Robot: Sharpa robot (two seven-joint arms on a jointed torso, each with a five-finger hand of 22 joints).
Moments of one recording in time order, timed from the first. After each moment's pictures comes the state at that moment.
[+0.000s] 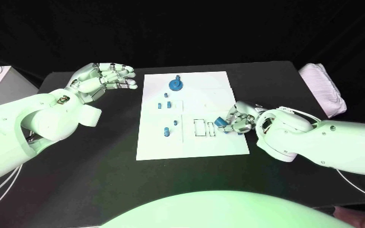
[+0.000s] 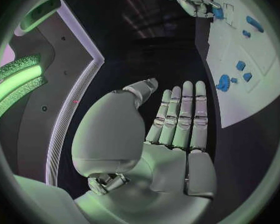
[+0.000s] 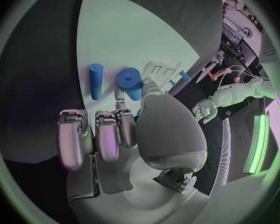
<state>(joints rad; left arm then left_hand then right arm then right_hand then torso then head) 1.17 -0.95 -0.03 1.51 -0.15 -0.04 0.35 1.33 -0.17 0.50 0.09 0.19 0.87 0.21 0.23 0.37 1.03 0.16 0.15 0.07 1.01 0.12 0.29 0.31 0.18 0.89 0.24 0.28 0.28 1.06 -1.09 -0.18 1.81 -1.35 -0.44 -0.53 1.26 -0.05 -0.01 0.29 0.25 1.05 0.07 0.31 0.50 1.46 -0.01 1.44 1.31 1.47 -0.07 1.55 1.31 0.03 1.47 0.04 1.50 1.31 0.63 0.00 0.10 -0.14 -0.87</state>
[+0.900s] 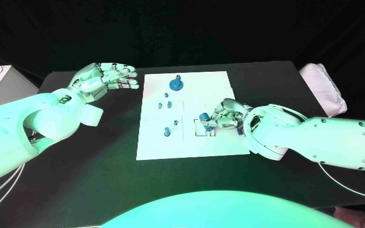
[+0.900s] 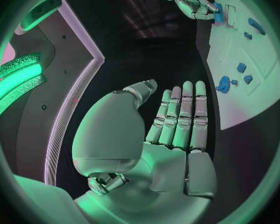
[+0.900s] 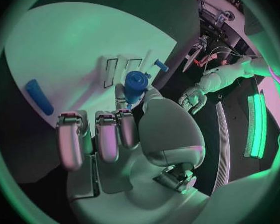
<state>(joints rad) 1.17 -0.94 -0.03 1.51 -0.14 -0.03 0.34 1.32 -0.17 0.50 0.10 0.19 0.87 0.21 0.23 0.37 1.03 0.16 0.15 0.07 1.01 0.12 0.28 0.31 0.18 0.90 0.24 0.28 0.28 1.10 -1.02 -0.18 1.85 -1.18 -0.46 -0.49 1.15 0.01 -0.03 0.29 0.25 1.06 0.08 0.33 0.50 1.47 -0.01 1.45 1.31 1.47 -0.07 1.55 1.31 0.01 1.46 0.03 1.53 1.31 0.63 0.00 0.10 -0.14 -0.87</state>
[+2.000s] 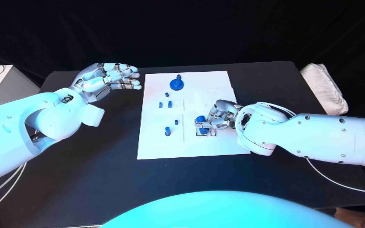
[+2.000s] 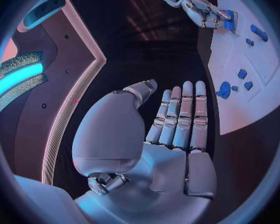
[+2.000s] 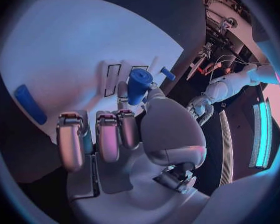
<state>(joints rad) 1.17 -0.94 -0.03 1.50 -0.14 0.01 0.34 1.32 -0.17 0.50 0.10 0.19 0.87 0.21 0.23 0.37 1.03 0.16 0.15 0.07 1.01 0.12 0.28 0.31 0.18 0.90 0.24 0.27 0.28 1.10 -0.93 -0.18 1.77 -1.21 -0.38 -0.55 1.09 -0.02 -0.10 0.29 0.24 1.10 0.04 0.35 0.51 1.47 -0.02 1.45 1.31 1.47 -0.08 1.56 1.31 0.01 1.47 0.03 1.53 1.31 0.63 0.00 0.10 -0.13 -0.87</state>
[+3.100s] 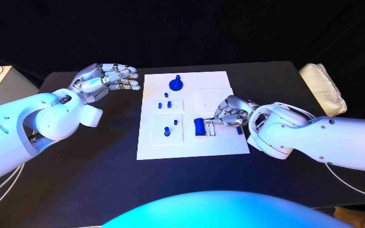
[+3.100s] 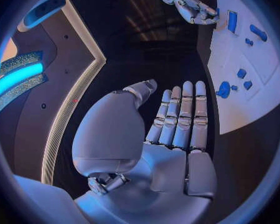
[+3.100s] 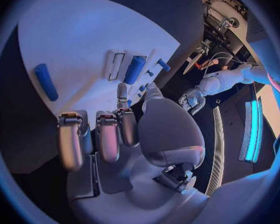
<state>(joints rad) 1.17 -0.95 -0.03 1.50 -0.13 0.01 0.34 1.32 -0.17 0.50 0.11 0.19 0.87 0.21 0.23 0.37 1.03 0.16 0.15 0.07 1.01 0.12 0.28 0.31 0.18 0.90 0.24 0.27 0.27 1.10 -1.06 -0.17 1.86 -1.25 -0.47 -0.47 1.13 -0.03 -0.15 0.29 0.20 1.03 0.07 0.35 0.50 1.47 -0.01 1.42 1.31 1.47 -0.08 1.56 1.31 0.01 1.47 0.03 1.53 1.31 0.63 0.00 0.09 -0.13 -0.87</state>
